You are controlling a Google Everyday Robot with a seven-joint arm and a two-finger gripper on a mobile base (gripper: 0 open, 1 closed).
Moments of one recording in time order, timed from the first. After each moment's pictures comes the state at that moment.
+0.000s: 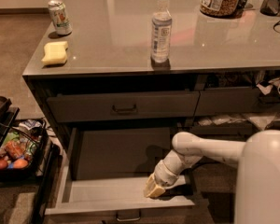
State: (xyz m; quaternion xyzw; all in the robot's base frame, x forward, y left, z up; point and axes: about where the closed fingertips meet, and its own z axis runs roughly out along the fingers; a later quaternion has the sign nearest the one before) arm 0.436 -0.043 0.397 -0.67 0.62 0.38 0.10
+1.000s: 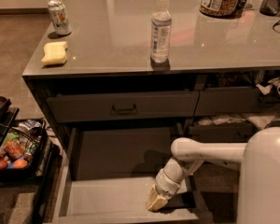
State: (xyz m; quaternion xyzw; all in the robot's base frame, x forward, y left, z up) arm 0.390 -0.046 0.404 -0.66 0.64 0.40 0.03
